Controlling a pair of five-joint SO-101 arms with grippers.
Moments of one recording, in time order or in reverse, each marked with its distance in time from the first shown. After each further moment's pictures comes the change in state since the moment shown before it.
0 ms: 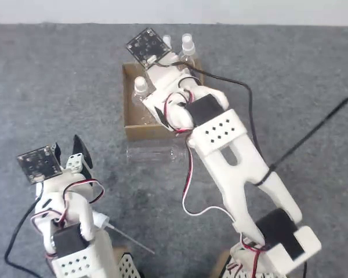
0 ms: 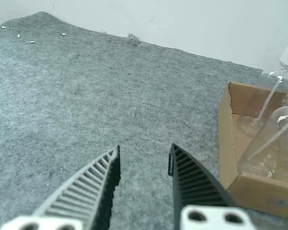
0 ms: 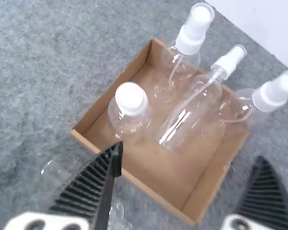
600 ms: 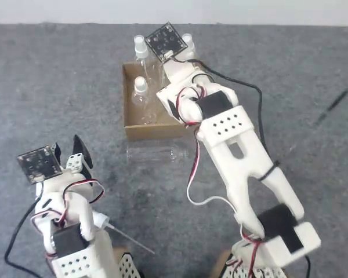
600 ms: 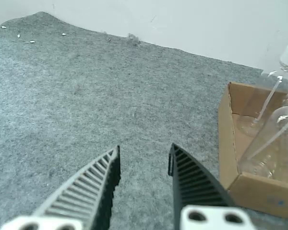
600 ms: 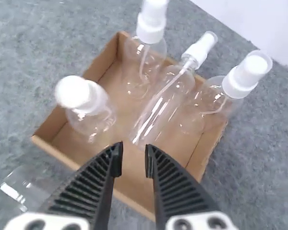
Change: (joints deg) left arm 0.0 0.0 0.0 0.0 0.0; right arm 5.4 3.5 3.9 -8.3 0.0
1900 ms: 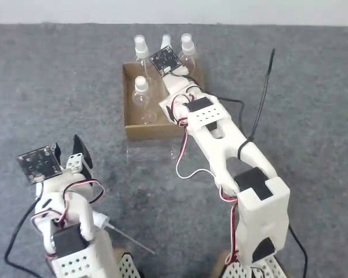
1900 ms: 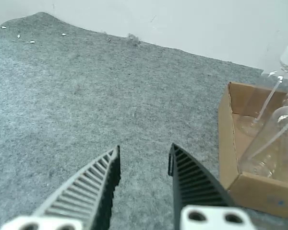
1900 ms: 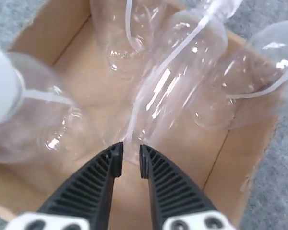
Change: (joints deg) left arm 0.0 0.0 0.0 0.0 0.0; right arm 2.3 24.2 0.1 -18.2 0.0
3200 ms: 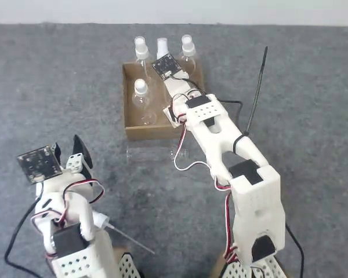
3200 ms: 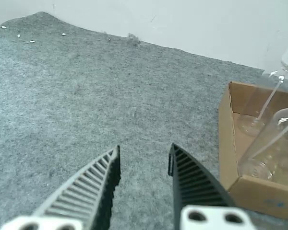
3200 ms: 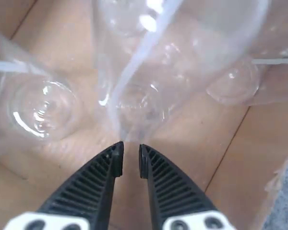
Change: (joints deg) left arm 0.0 0.0 0.0 0.0 0.0; right arm 1.1 9.3 -7.6 7.8 1.3
